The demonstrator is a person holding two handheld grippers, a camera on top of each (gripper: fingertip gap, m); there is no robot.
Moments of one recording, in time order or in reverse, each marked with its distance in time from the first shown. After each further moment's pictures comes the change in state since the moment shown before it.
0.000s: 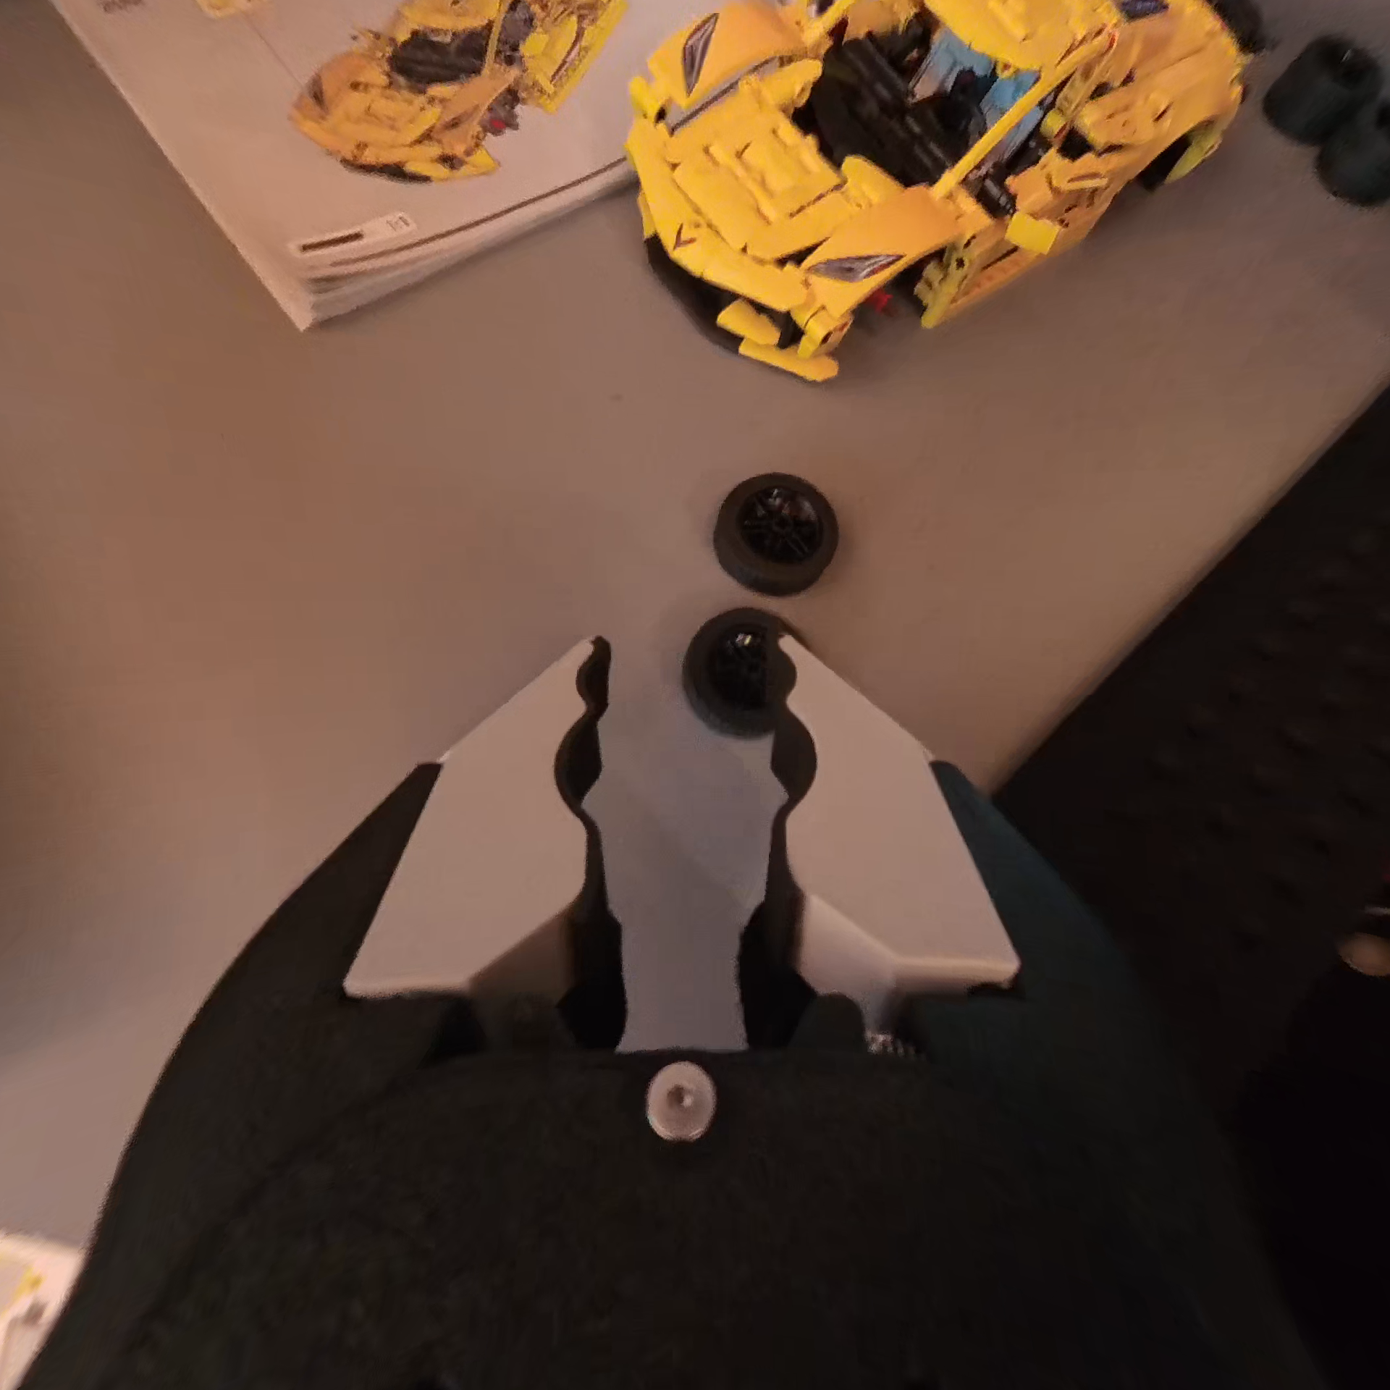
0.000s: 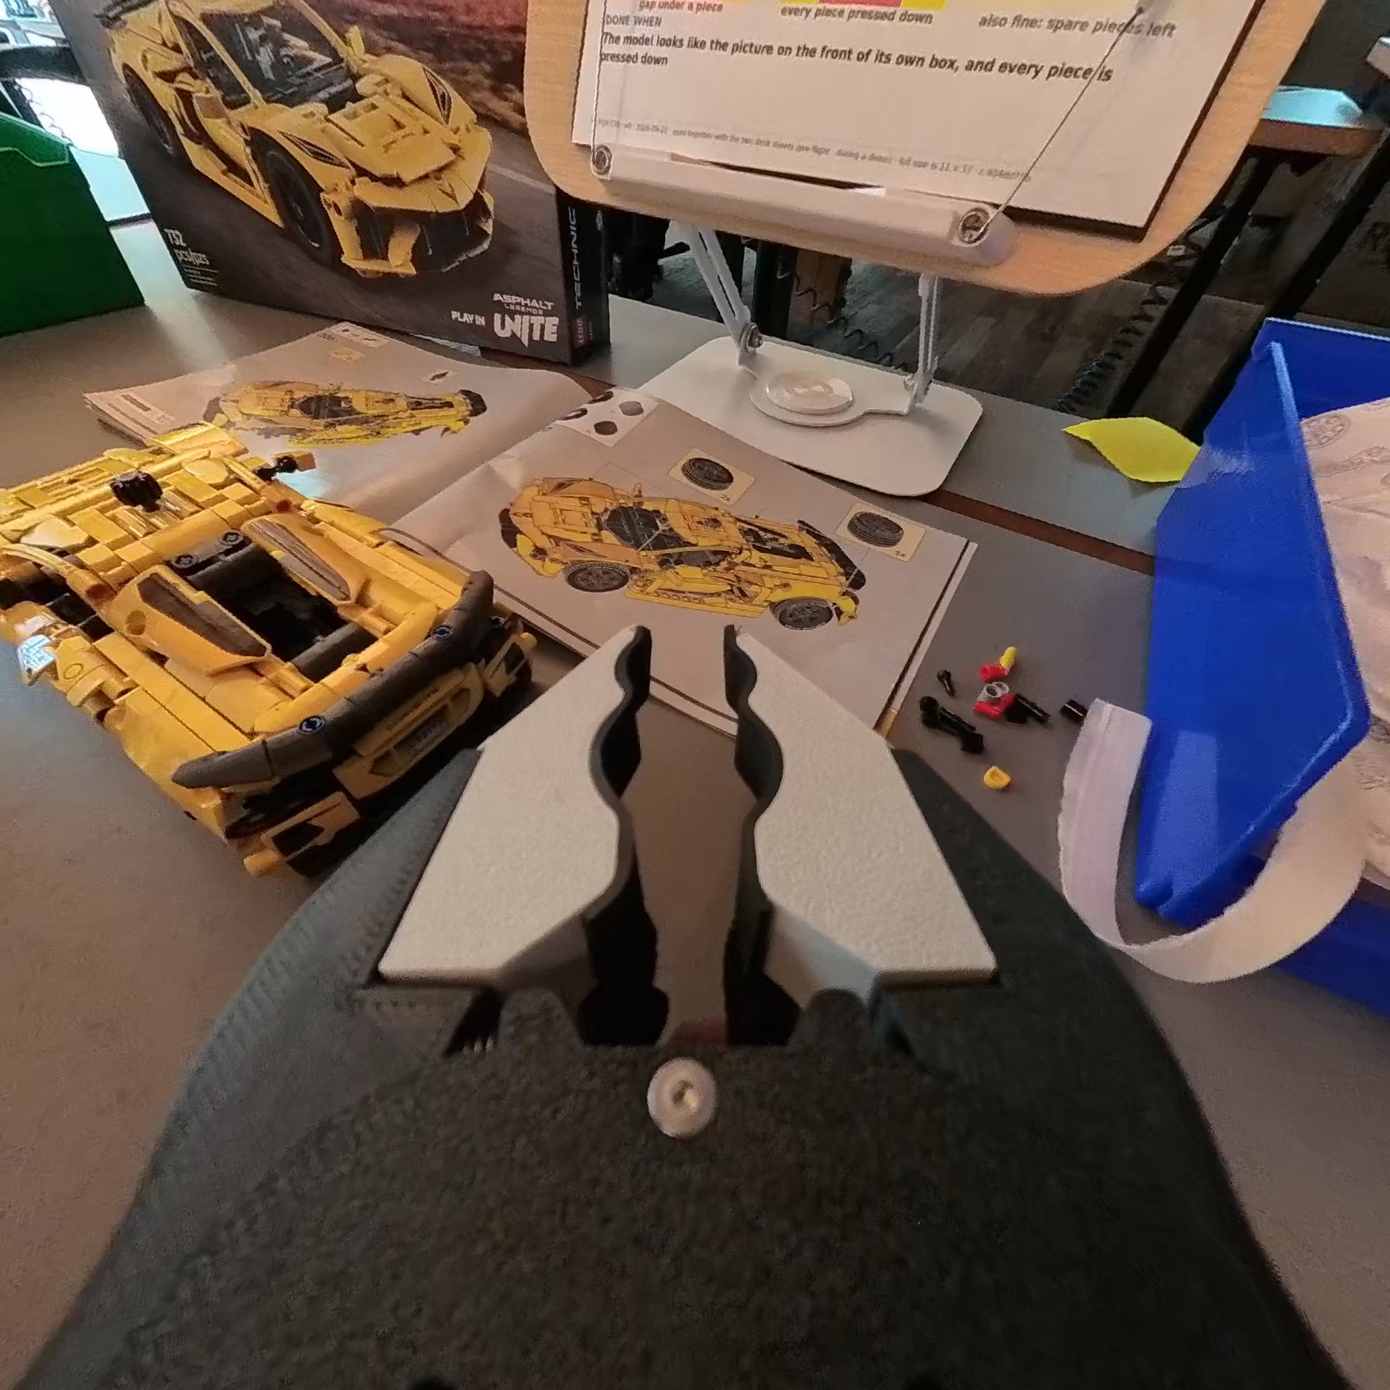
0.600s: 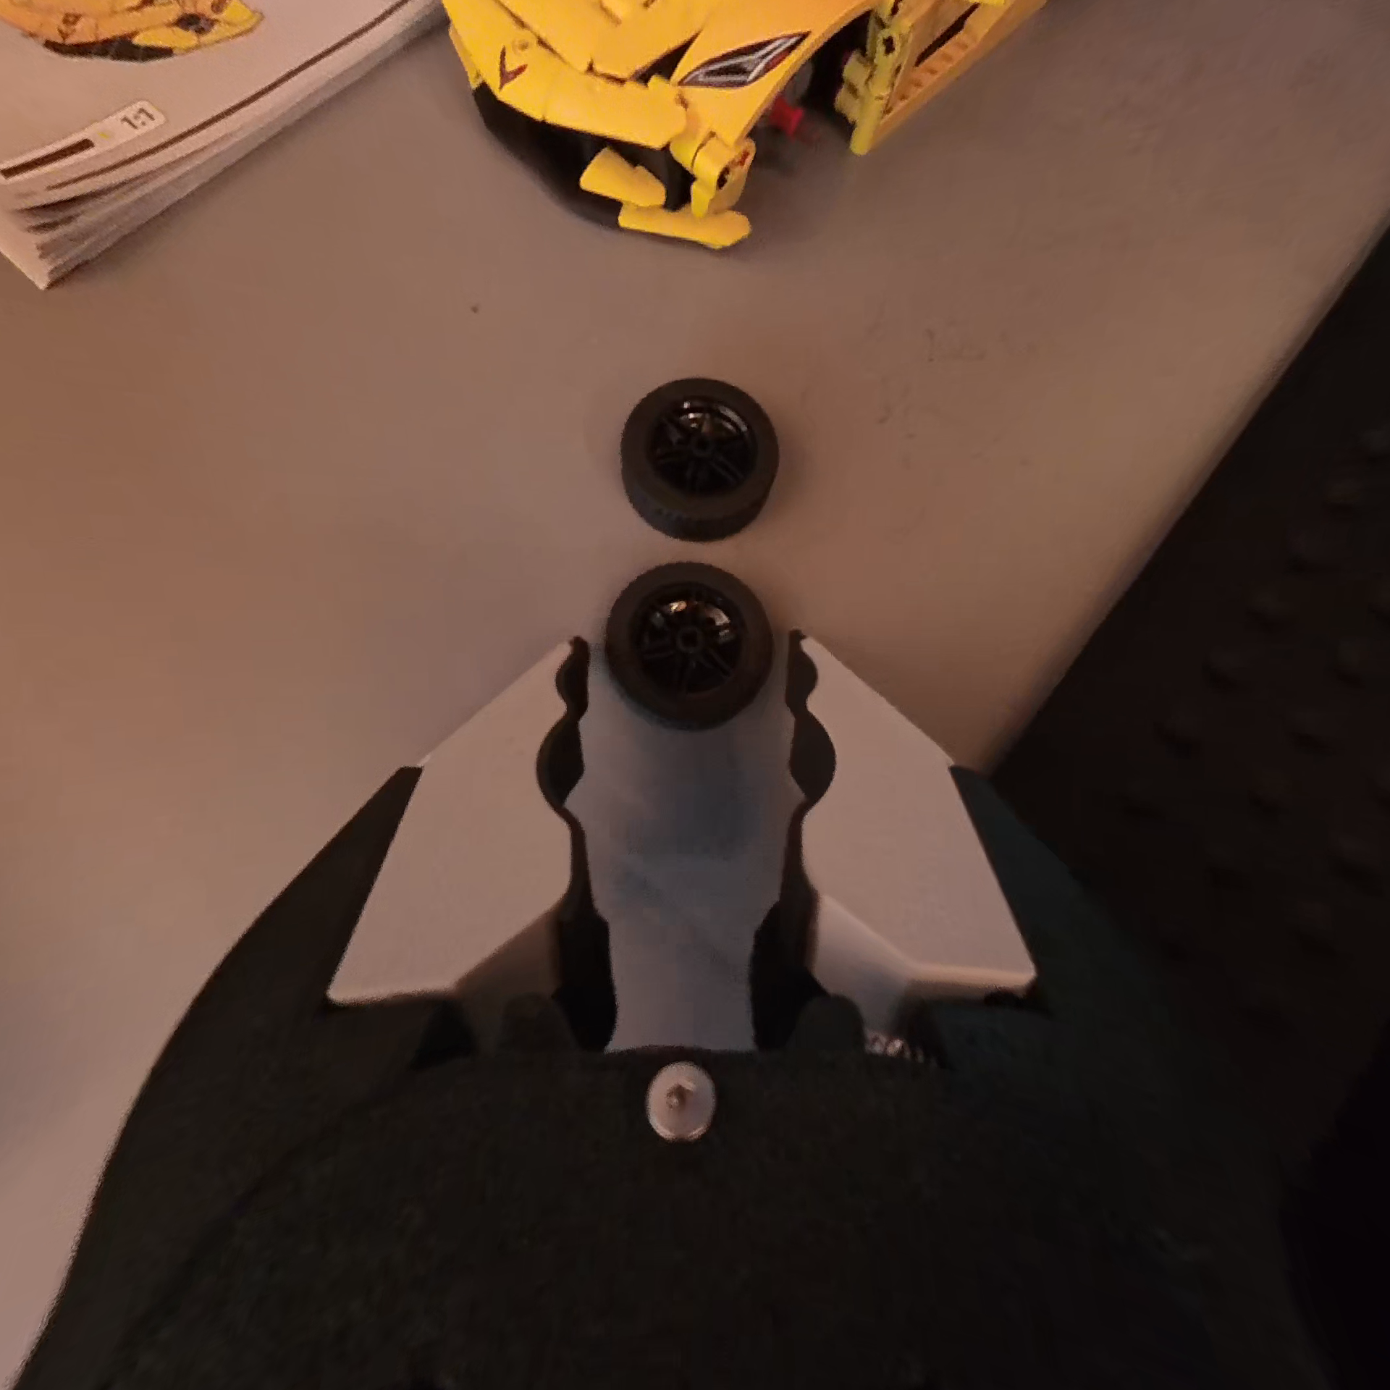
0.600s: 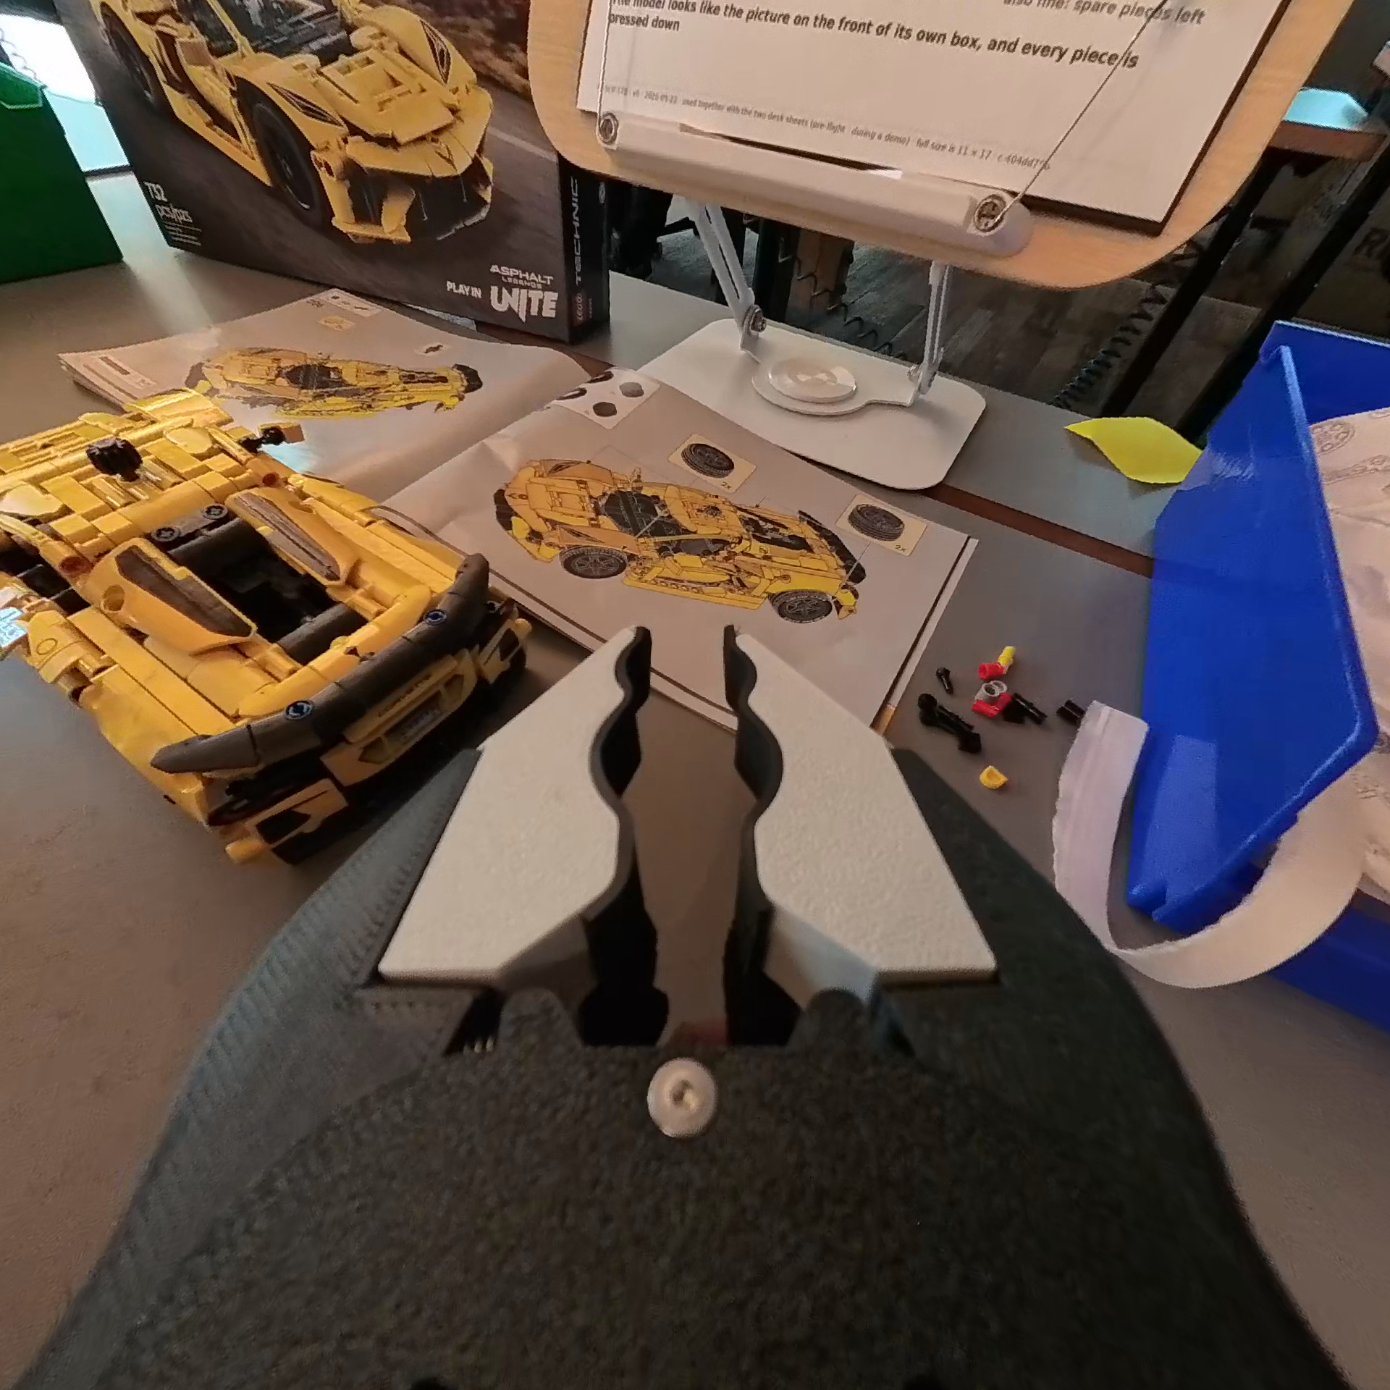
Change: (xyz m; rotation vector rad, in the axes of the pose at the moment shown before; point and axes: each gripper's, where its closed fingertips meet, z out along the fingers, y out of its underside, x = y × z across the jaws) left arm 0.020 0.029 0.033 -0.090 0.085 0.141; right arm -0.001 0.004 0.002 -0.023 0.003 -0.033
